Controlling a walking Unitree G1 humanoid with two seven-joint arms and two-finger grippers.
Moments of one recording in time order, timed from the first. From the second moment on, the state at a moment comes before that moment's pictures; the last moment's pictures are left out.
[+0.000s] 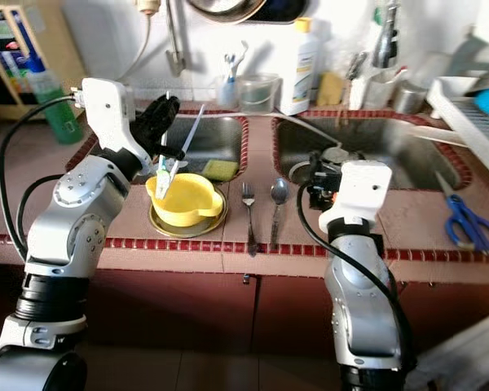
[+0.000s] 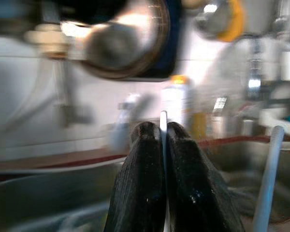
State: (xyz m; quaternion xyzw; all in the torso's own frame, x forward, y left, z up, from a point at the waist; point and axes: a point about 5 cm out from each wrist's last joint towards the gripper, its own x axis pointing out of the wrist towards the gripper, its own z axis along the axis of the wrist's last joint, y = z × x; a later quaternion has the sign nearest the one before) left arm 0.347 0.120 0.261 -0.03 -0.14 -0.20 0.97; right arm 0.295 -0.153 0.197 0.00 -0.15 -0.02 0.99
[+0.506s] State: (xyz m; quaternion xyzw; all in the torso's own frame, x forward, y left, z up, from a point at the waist) left arm 0.346 0.120 0.246 0.01 -0.11 -0.22 0.97; right arm 0.292 -0.151 0.197 0.00 -0.15 -0.02 0.99
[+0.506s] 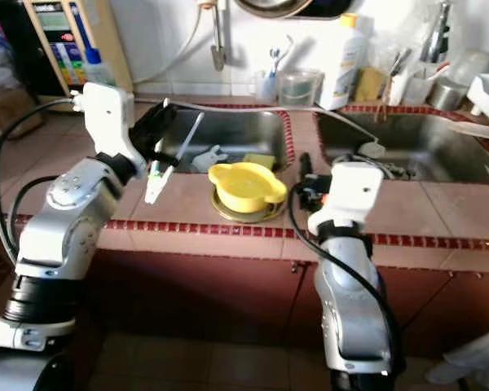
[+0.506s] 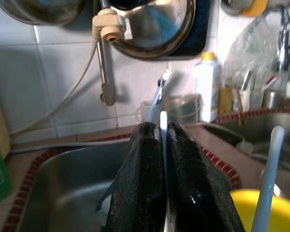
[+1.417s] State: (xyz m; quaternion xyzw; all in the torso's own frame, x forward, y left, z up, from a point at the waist) left arm 0.341 0.112 0.237 0.05 -0.10 -0.29 0.95; right arm 0.289 -0.152 0.193 0.00 -0.14 -0.02 0.99
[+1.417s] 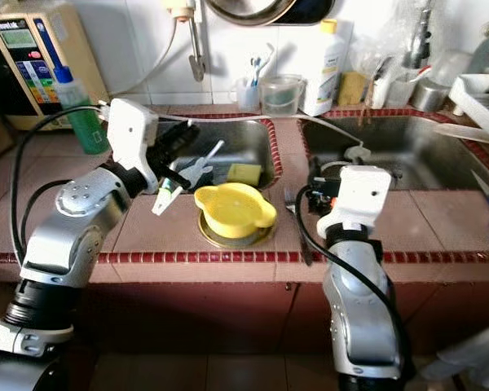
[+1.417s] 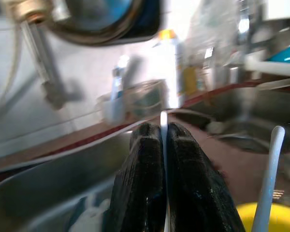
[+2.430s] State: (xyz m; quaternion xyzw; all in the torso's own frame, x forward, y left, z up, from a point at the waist) left arm 0.342 0.108 0.232 0.04 -0.09 -0.31 0.95; right arm 0.286 -0.154 0.194 0.00 -0.14 -0.03 0.99
